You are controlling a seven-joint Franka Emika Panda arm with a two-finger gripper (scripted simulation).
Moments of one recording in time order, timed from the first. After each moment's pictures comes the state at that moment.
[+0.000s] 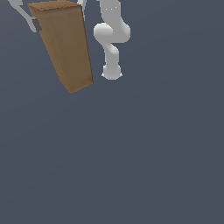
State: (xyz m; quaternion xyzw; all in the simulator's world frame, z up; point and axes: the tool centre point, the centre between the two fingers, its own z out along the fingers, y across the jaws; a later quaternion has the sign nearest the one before) arm 0.033 -0.101 0.544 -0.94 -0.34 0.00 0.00
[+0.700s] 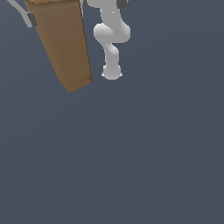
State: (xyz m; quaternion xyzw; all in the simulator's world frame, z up) arm 0.036 -0.102 0.551 -0.94 -0.34 0.00 0.00
